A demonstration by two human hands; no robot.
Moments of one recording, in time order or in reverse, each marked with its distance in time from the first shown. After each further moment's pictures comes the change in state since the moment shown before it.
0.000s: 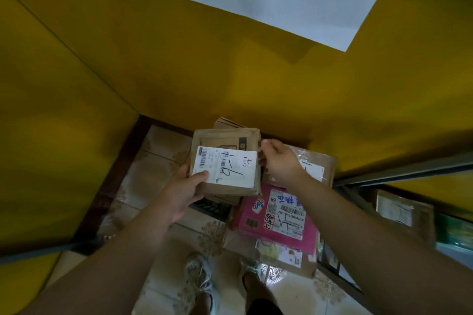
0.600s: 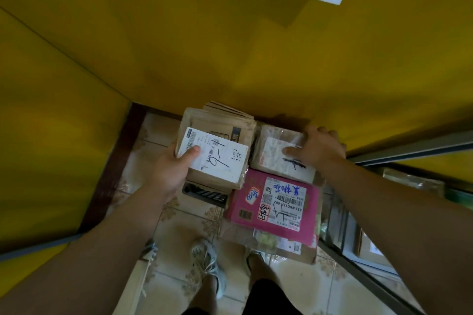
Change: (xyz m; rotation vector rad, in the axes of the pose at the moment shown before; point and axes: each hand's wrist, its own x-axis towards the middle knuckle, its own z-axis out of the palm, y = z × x) left_hand 0.023 0.011 0.016 0.186 0.123 0.201; right_hand 0.056 0.072 -0.078 -0.954 0.113 0.131
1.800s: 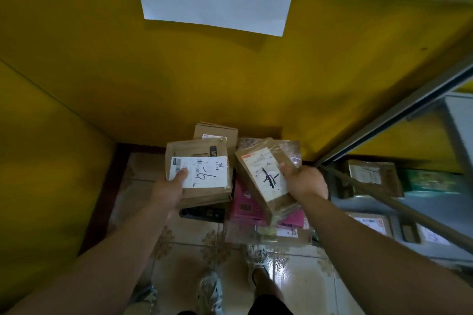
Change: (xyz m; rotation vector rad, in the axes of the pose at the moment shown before) left_hand -0.044 -0.008 -0.037 0.111 0.060 -0.143; right_hand -0.143 -0.013 0.034 0.552 0.162 0.375
